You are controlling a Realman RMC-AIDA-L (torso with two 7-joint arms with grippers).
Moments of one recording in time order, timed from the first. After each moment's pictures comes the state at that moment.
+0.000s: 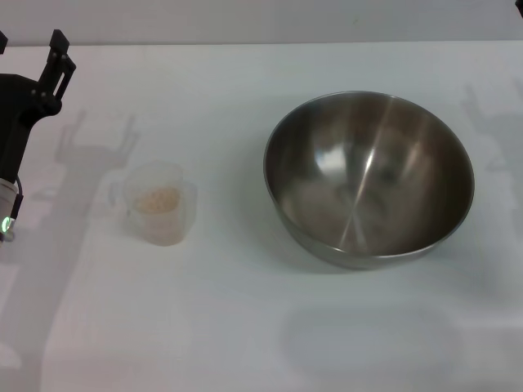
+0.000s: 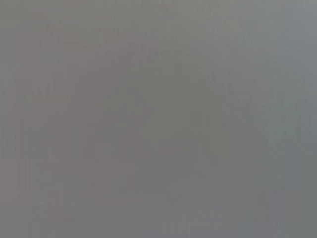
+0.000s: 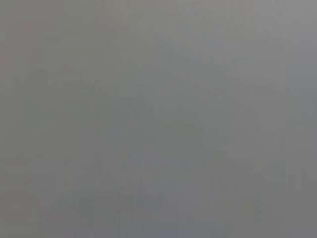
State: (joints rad) left arm -0.39 -2.08 -0.84 -0.28 2.30 1.35 -0.14; right arm 0.42 2.08 -1.96 -0.23 0.61 -1.41 0.05
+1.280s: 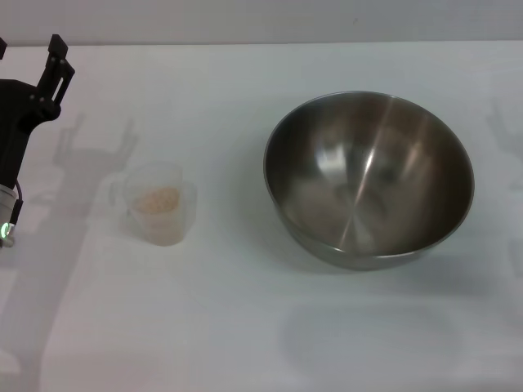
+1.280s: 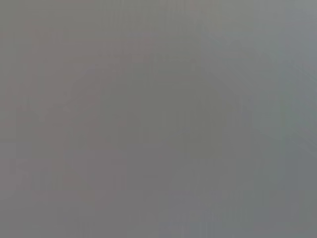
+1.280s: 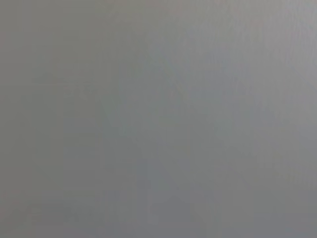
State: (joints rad) left arm -0.37 -2.08 -0.83 -0.29 2.30 1.35 -0.15; right arm 0.36 2.09 -1.96 -0.20 0.62 -1.60 -0.25
